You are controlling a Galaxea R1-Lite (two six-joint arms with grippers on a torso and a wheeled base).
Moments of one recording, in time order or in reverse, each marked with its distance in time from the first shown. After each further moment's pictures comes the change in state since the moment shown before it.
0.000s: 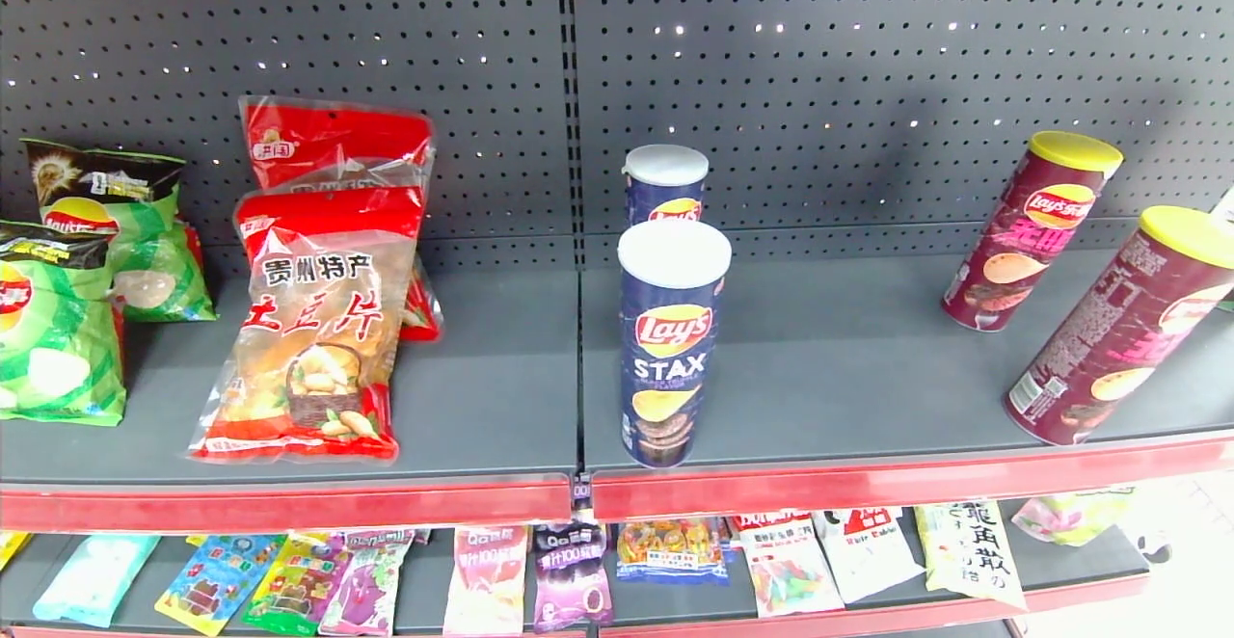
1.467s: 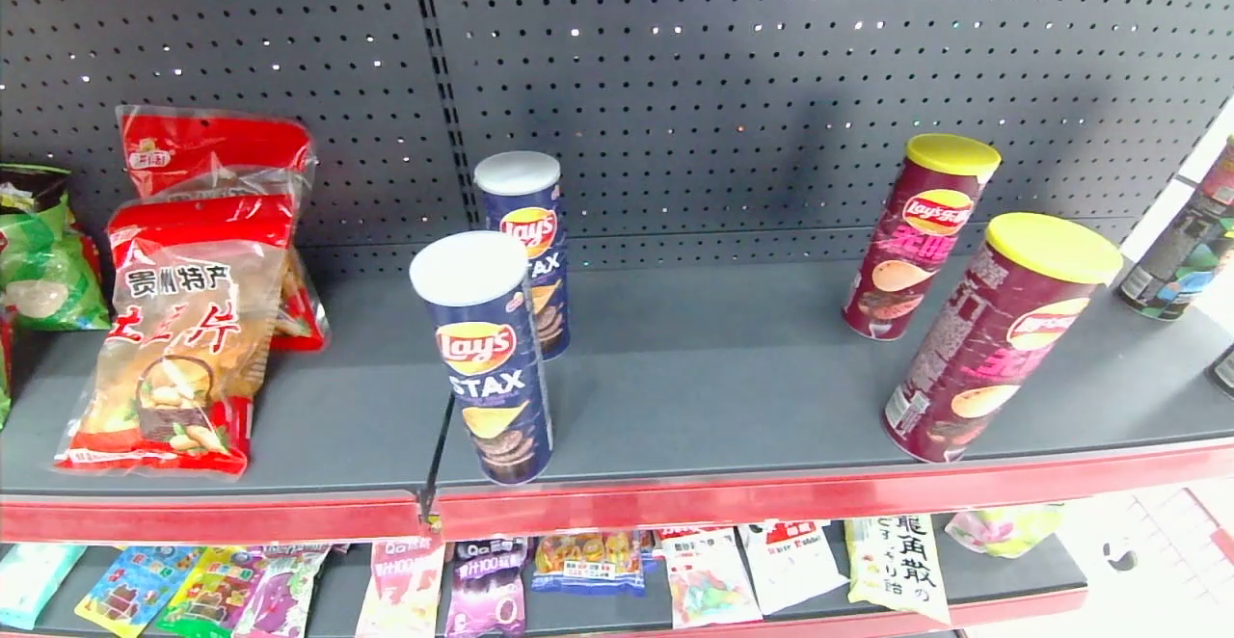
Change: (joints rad) left arm 0.000 0.000 0.004 0.004 -0.063 0.009; right arm 0.000 0.000 0.000 0.000 0.000 0.000
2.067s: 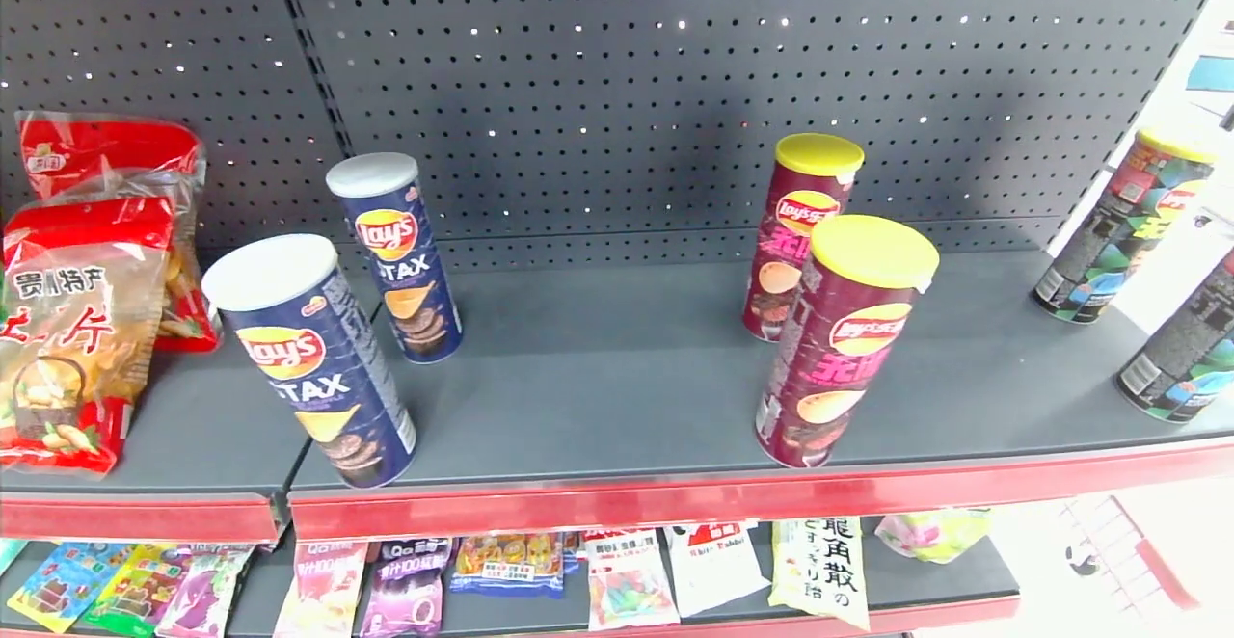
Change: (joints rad) left arm 0.000 0.000 0.000 0.000 0.000 0.000; right arm 0.000 0.000 0.000 0.000 0.000 0.002
